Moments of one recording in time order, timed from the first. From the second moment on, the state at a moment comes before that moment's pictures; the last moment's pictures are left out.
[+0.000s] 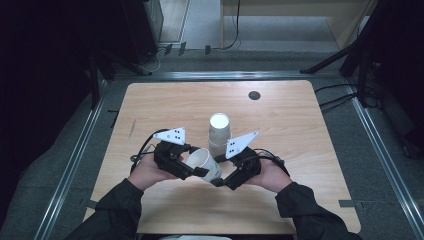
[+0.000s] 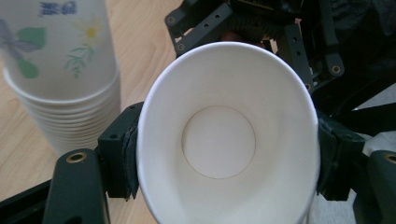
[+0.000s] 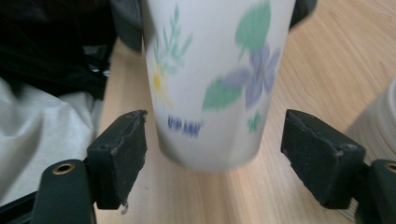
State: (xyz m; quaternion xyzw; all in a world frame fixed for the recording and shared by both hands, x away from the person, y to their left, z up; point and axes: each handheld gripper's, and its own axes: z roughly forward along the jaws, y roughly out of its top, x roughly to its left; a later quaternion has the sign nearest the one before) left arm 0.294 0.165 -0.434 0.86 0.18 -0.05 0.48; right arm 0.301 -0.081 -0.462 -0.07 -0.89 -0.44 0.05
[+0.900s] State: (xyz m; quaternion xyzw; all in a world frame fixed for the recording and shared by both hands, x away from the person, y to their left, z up) left arm 0.320 0.208 -0.440 0.87 0.27 0.02 0.42; right arm 0.312 -0.099 -0.474 -0.16 -0.89 -0.42 -0.04
